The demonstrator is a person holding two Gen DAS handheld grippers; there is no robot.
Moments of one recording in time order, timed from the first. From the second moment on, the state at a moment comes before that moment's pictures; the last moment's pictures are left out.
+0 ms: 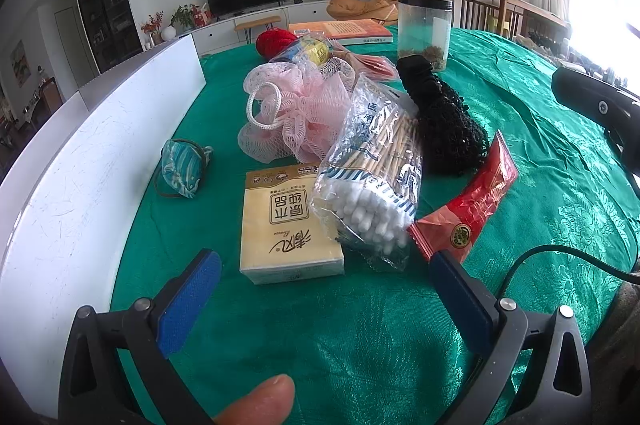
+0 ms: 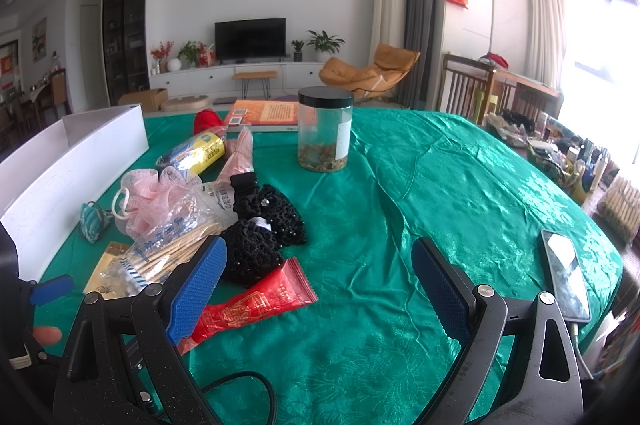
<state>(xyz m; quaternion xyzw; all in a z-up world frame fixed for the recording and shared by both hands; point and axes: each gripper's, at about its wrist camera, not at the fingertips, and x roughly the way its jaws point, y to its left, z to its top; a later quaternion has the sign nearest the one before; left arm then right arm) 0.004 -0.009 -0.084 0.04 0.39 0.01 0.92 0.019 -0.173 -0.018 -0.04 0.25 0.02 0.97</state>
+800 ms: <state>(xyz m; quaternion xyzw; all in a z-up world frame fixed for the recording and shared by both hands) 0.005 -0.009 -0.086 0.04 0.40 0.00 0.92 0.020 -0.175 -0.017 -0.04 0.25 0.02 0.97</state>
